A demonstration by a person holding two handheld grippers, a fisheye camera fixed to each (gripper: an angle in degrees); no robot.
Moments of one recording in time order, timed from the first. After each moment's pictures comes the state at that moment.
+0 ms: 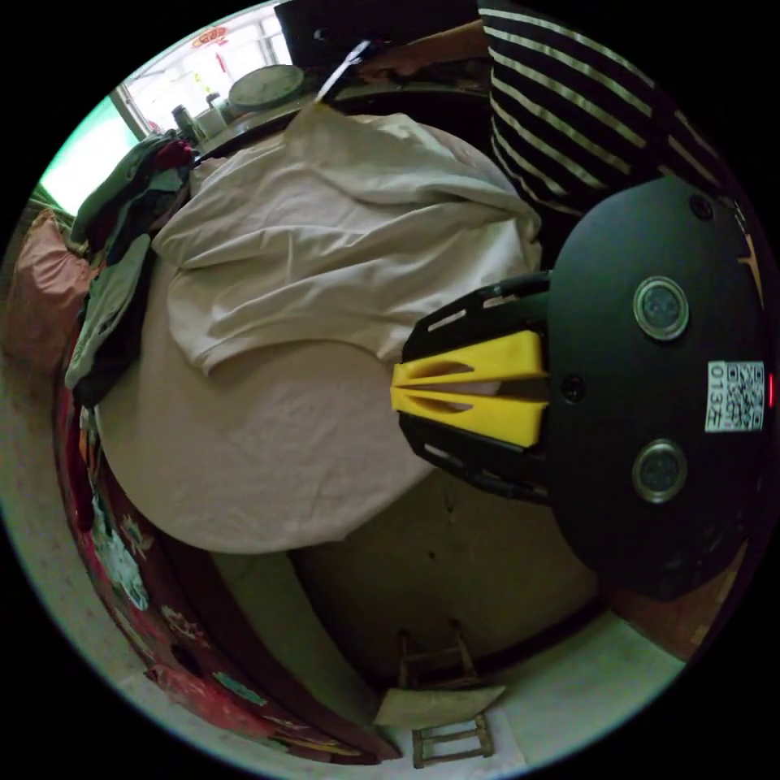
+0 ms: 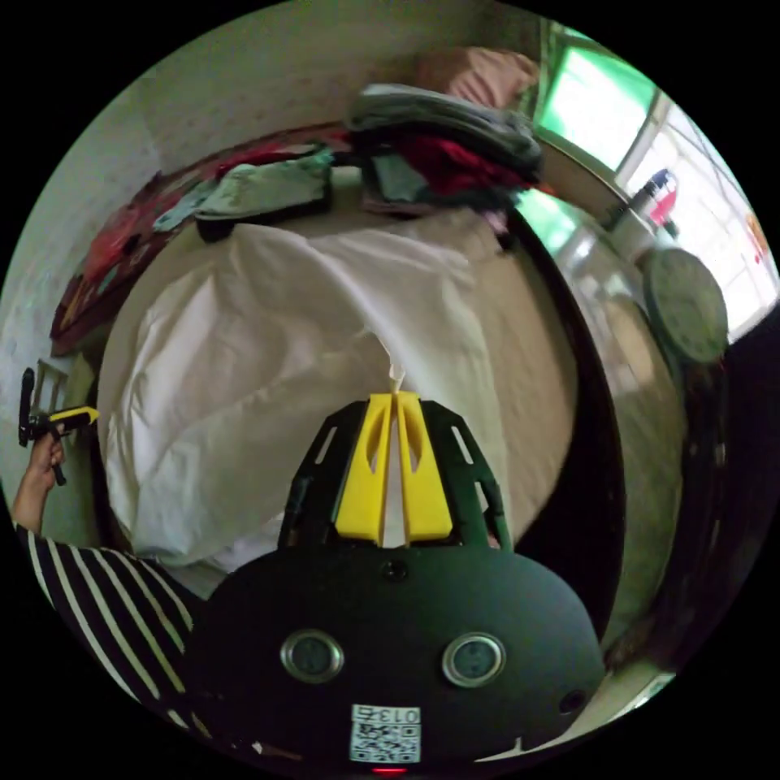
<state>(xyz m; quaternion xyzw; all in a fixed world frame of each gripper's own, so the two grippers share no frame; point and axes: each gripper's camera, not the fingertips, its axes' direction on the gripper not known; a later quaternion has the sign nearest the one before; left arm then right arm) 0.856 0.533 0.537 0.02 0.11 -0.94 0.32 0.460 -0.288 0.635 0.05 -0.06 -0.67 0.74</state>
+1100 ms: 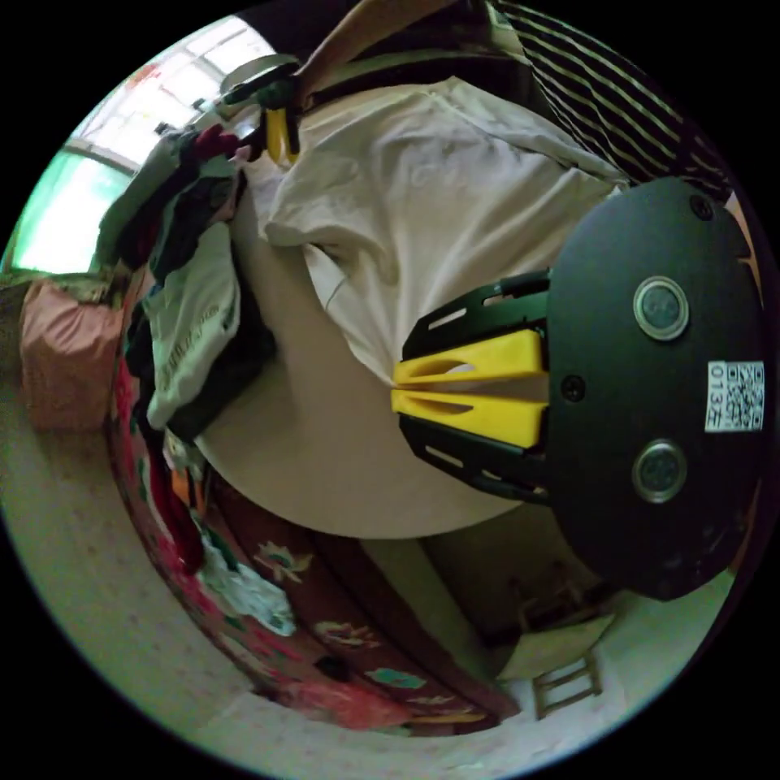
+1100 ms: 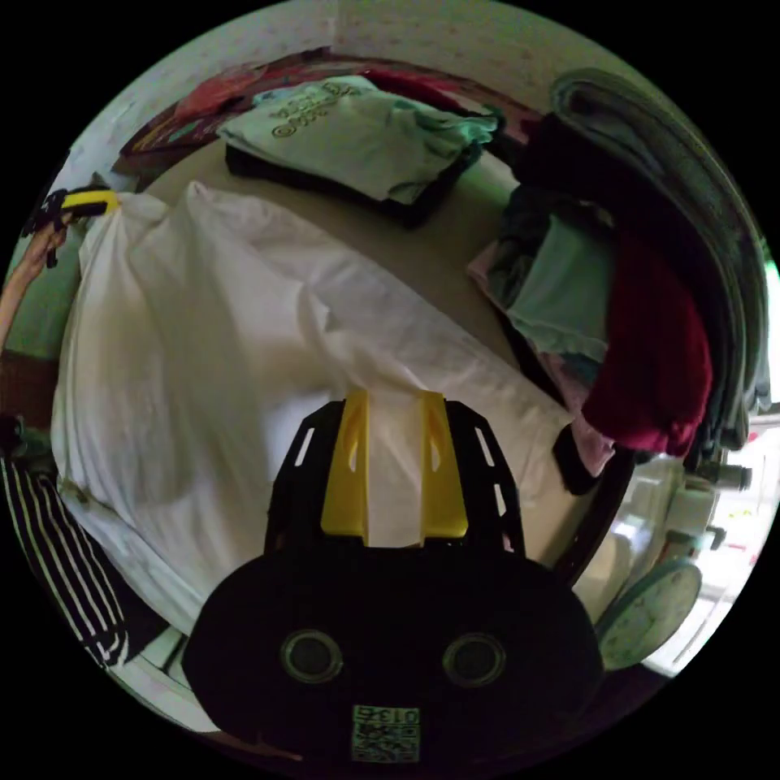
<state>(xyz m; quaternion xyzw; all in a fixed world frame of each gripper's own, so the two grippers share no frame) 0.734 0.703 0.514 0.01 0.02 -0.92 0.39 0.017 -0.233 0.639 0.01 0.00 -0.88 0.48</state>
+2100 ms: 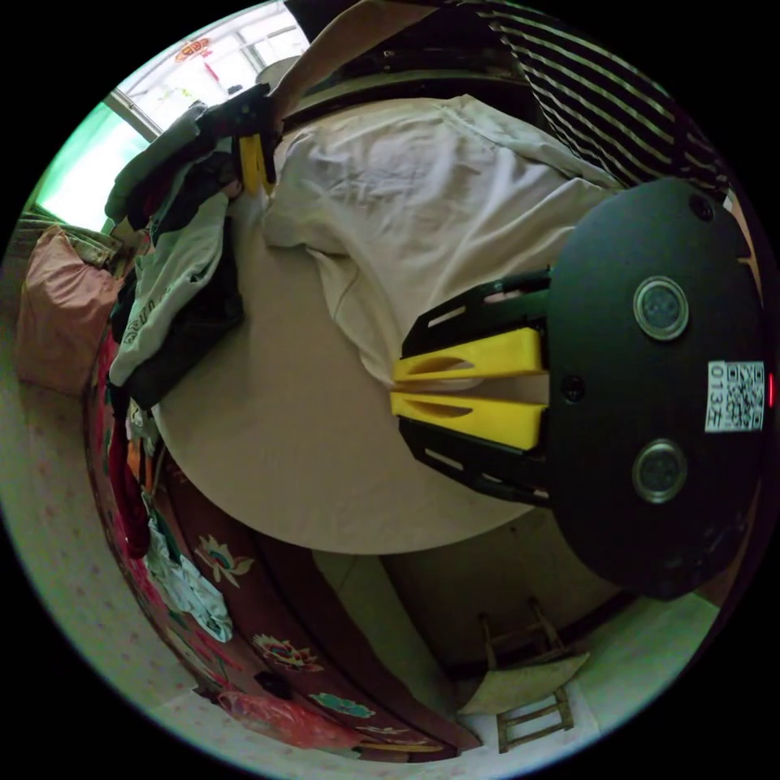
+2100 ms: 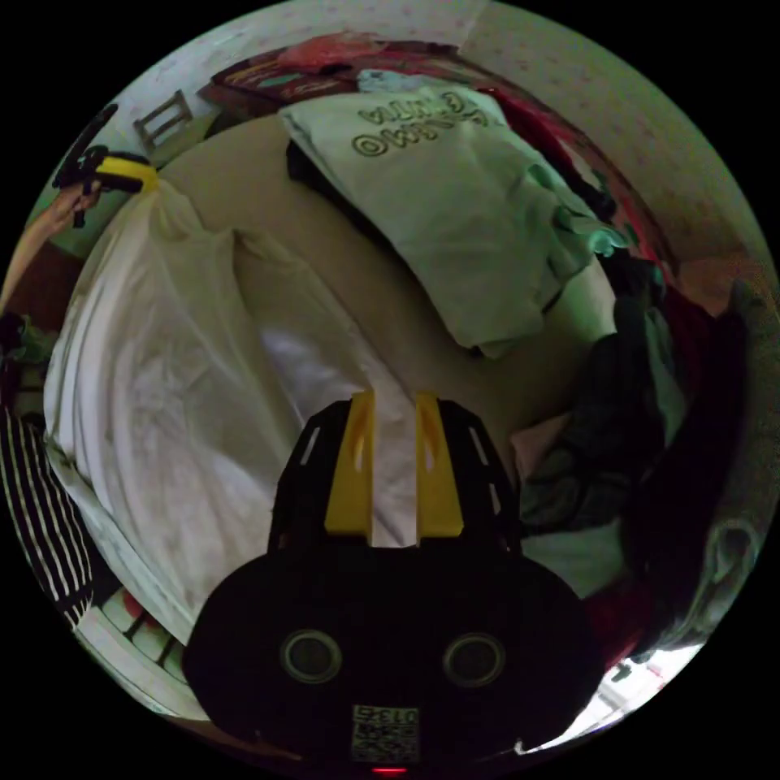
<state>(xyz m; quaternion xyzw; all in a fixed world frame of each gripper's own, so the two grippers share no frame) 0.748 0.716 0.539 0.03 0.06 -0.93 0.36 -0.209 -0.121 0.609 0.01 -0.01 -0.95 0.33</state>
